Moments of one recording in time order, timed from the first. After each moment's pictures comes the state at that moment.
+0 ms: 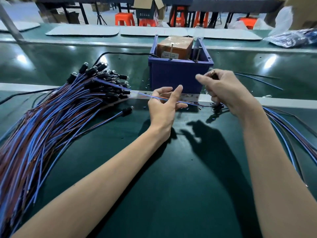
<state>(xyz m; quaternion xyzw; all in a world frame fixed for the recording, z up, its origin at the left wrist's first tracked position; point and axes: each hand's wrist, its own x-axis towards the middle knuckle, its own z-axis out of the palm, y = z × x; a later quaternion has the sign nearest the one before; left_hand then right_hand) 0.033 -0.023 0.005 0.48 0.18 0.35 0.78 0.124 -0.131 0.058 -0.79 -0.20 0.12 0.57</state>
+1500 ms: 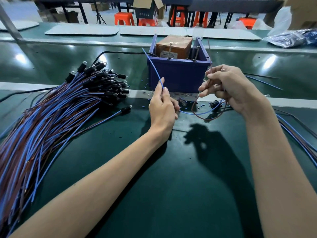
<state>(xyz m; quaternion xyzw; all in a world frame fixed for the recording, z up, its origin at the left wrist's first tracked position) 0.033 -0.025 0.001 0.61 0.20 0.33 0.69 0.124 -0.140 0.069 -0.73 -0.19 0.17 0.64</state>
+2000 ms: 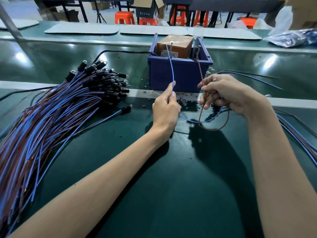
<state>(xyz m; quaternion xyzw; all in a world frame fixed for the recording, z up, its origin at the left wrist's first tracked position) 0.037 -0.023 -0.006 0.65 0.20 0.30 0.67 0.126 -0.141 0.061 -0.79 -0.22 0.23 0.52</state>
